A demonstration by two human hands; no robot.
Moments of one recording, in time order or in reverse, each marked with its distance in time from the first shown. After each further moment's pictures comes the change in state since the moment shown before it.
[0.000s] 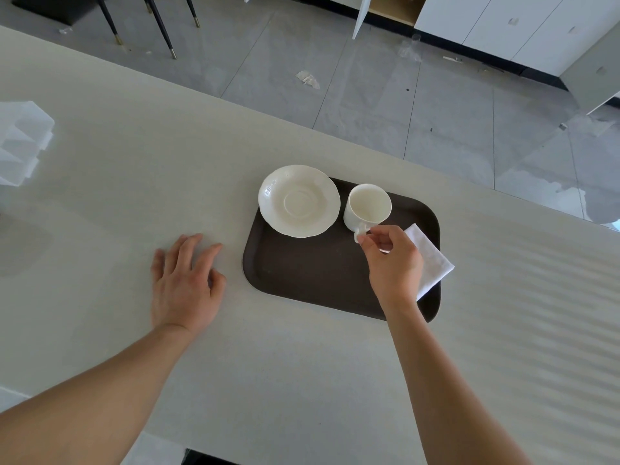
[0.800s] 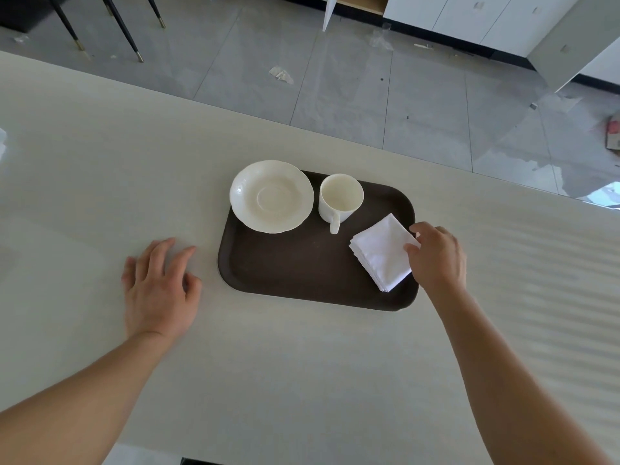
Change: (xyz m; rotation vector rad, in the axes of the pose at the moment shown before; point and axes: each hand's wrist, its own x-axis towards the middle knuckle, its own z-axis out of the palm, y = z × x) left_hand 0.001 -0.002 0.006 0.000 0.049 0.029; right_hand 0.042 0.064 -0.082 -0.676 -0.076 -0.024
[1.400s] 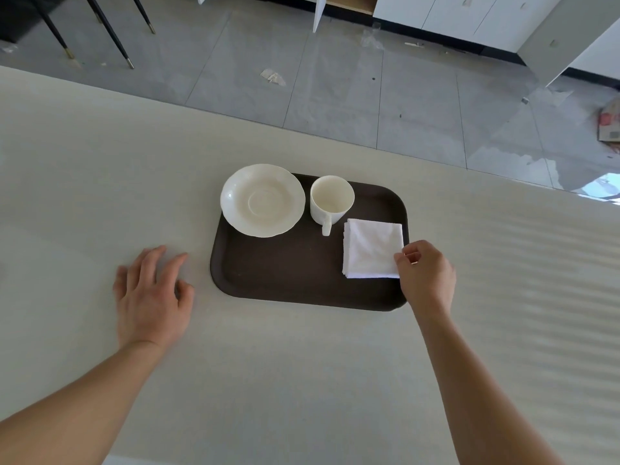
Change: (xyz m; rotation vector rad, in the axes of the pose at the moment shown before) left_hand 0.000 0.001 -0.002 0.008 -0.024 -0.013; right_hand -0.033 -0.006 0.010 0.318 0.103 0.261
